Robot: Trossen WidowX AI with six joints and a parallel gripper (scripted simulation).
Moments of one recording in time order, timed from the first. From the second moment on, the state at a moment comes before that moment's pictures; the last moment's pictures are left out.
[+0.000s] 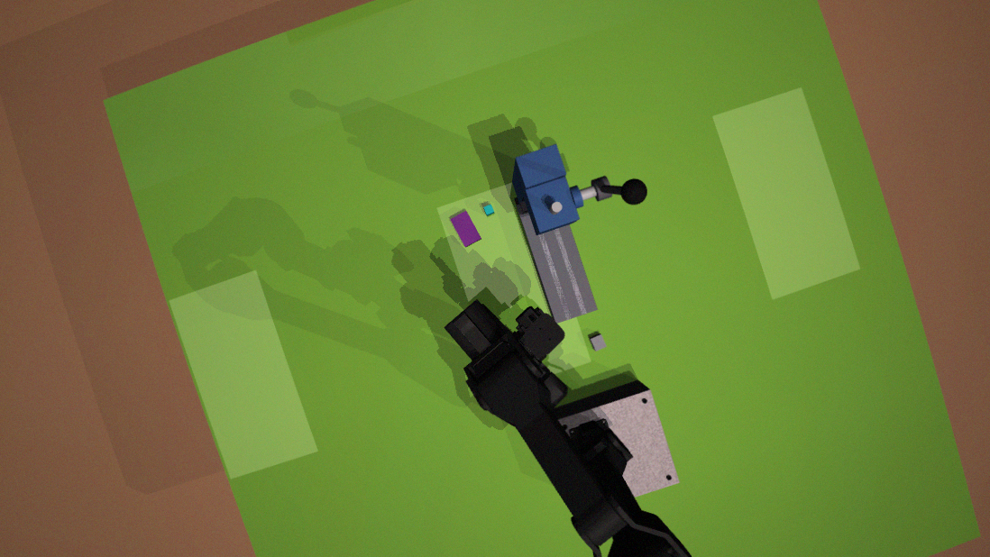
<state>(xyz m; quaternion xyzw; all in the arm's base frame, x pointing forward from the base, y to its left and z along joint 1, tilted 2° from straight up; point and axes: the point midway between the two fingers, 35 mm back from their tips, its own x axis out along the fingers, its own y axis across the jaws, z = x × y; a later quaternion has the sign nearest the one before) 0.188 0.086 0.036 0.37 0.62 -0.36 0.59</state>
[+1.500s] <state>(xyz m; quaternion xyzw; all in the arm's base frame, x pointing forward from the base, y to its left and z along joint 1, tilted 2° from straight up) 0.213 -0.038 0.097 0.37 0.62 -0.36 0.59</state>
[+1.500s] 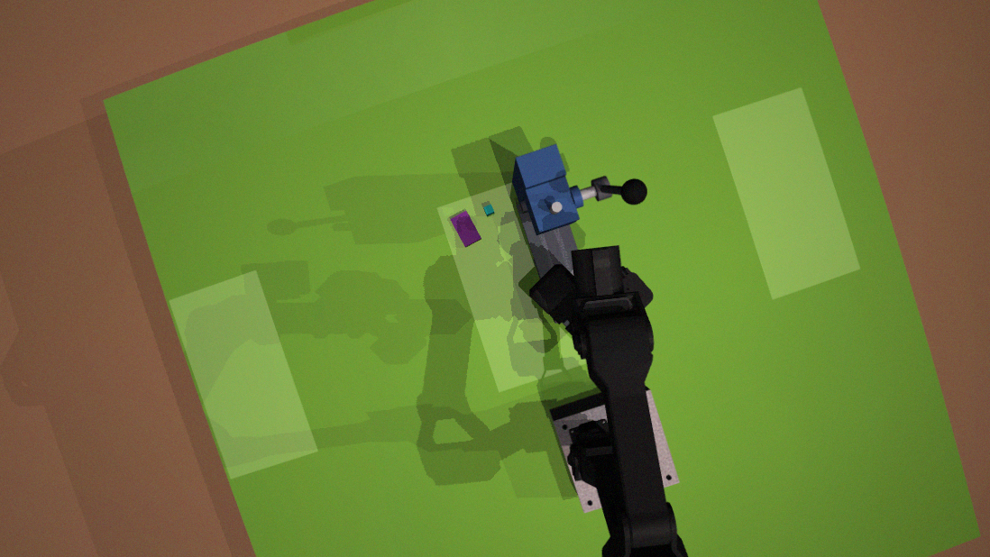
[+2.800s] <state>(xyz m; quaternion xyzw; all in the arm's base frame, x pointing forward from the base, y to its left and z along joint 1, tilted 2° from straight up) 0.235 -0.049 0.060 0.50 0.51 -0.49 0.50</state>
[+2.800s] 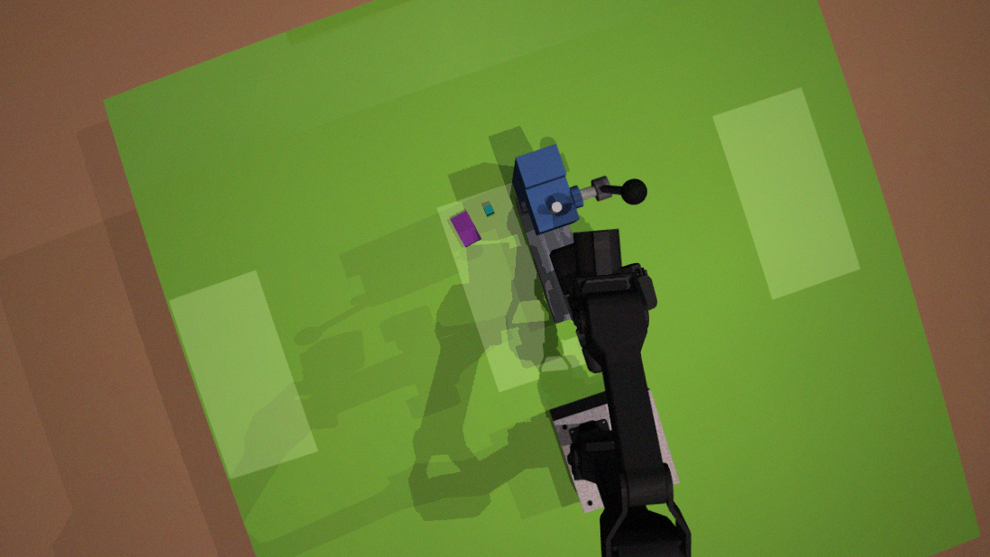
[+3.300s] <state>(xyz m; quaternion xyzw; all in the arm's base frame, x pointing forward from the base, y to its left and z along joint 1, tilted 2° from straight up) 0.241 -0.042 0.019 0.49 0.51 -0.49 0.50</state>
